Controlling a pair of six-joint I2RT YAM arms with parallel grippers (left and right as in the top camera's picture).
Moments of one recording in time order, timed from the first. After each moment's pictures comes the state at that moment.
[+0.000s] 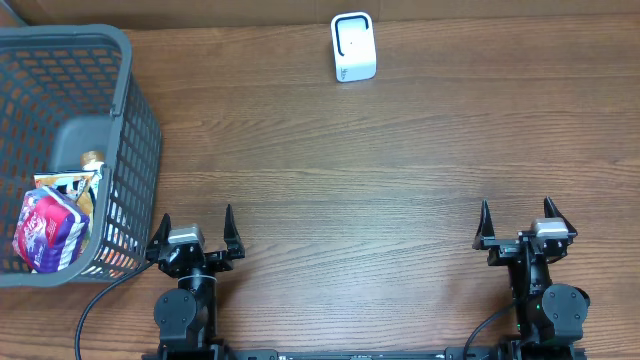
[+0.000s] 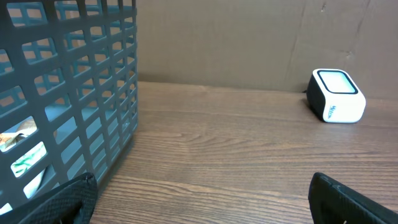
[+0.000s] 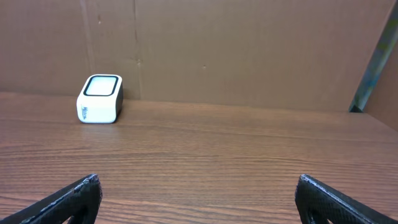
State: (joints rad) left arm 0.04 0.02 0.02 -0.08 -0.09 -0.05; right arm -0.01 0.01 0.02 -0.04 -0.03 -0.06
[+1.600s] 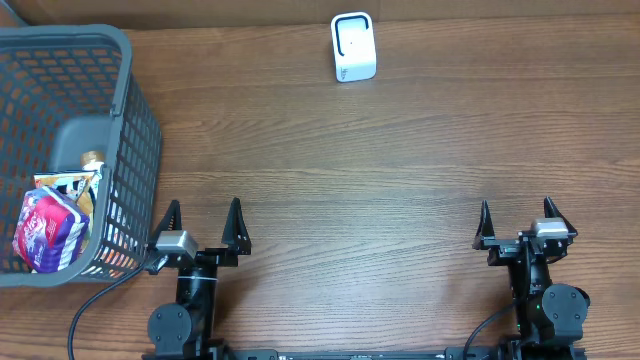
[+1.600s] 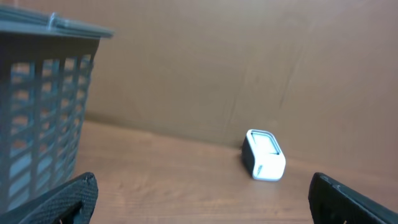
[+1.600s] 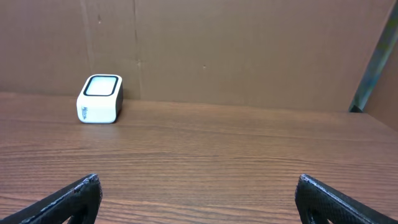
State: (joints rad) left arm 0.04 0.02 0.02 0.15 0.07 -0.26; right arm -0.01 0.01 0.02 -0.03 -0.03 -0.06
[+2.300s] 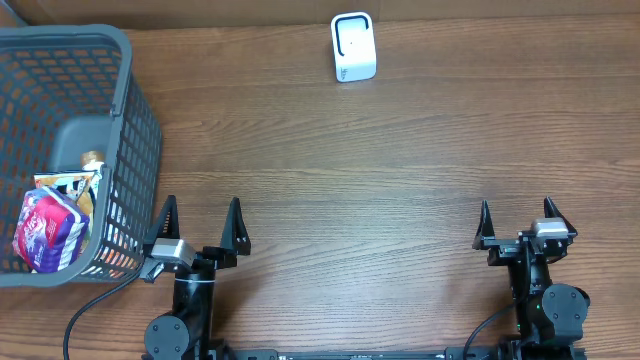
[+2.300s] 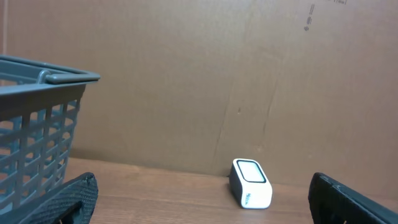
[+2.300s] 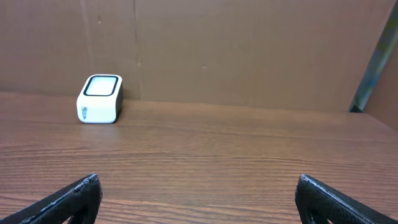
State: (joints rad) left arm 0.04 0.02 0.02 0.27 0.11 -0.24; right arm -0.01 0.01 0.02 -0.03 -0.03 -0.06
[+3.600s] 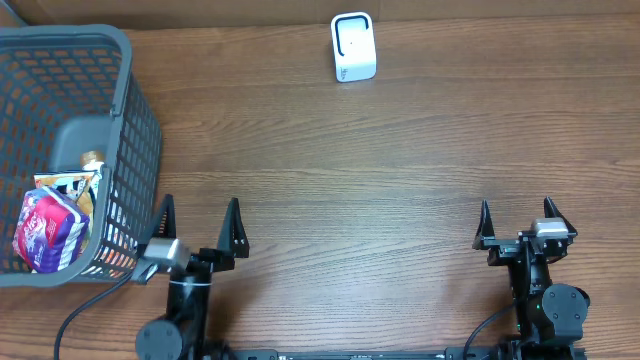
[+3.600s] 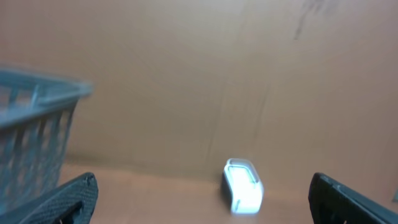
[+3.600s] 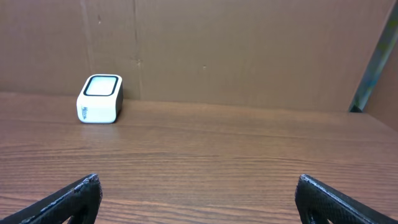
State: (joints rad) left arm 0.04 0.02 0.12 0.18 0.13 -0.27; right arm -0.01 0.01 0.02 -0.04 -0.03 -0.06
